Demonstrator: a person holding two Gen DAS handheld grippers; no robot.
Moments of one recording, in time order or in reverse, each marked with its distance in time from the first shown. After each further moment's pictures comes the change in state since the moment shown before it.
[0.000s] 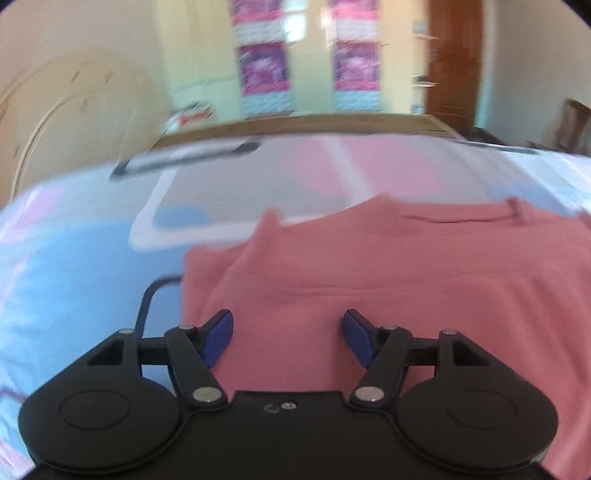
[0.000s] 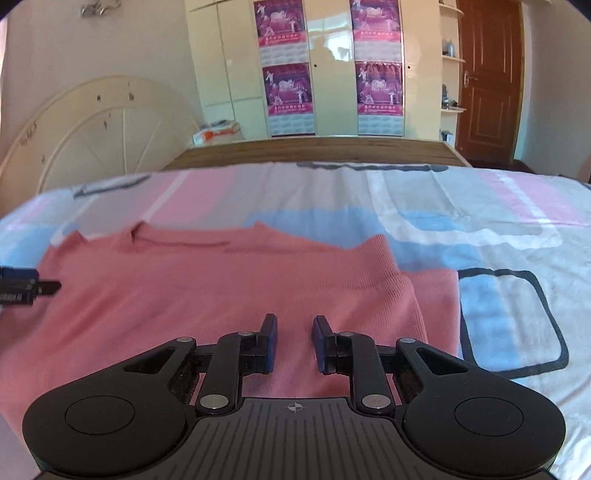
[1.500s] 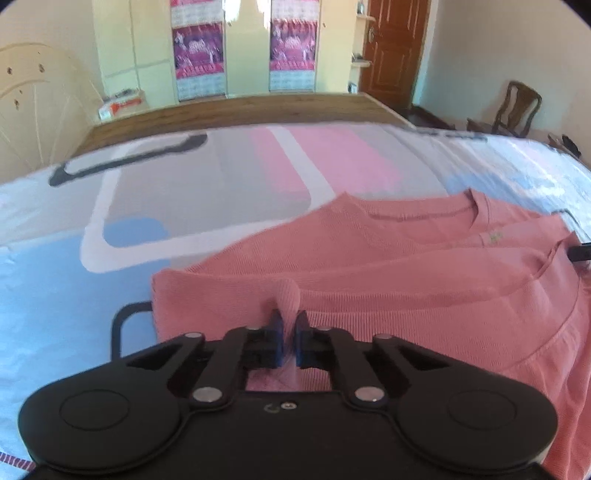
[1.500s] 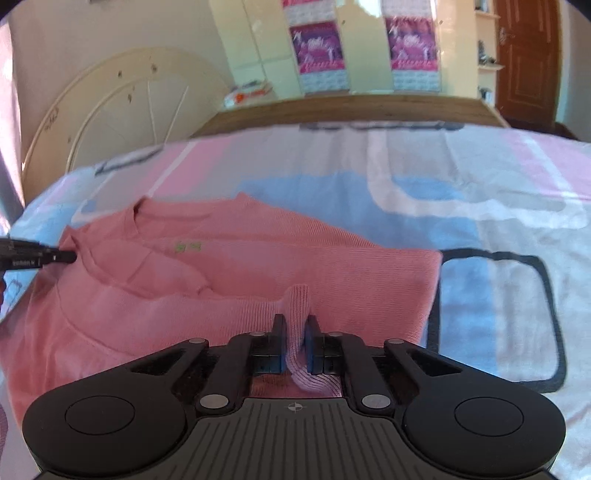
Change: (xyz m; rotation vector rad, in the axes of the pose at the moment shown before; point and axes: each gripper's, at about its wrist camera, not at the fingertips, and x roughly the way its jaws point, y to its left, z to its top) left arm 0.008 0.019 0.028 0.119 0.035 -0.241; right arm 0.001 -0.063 0.018 0.024 0.128 0.168
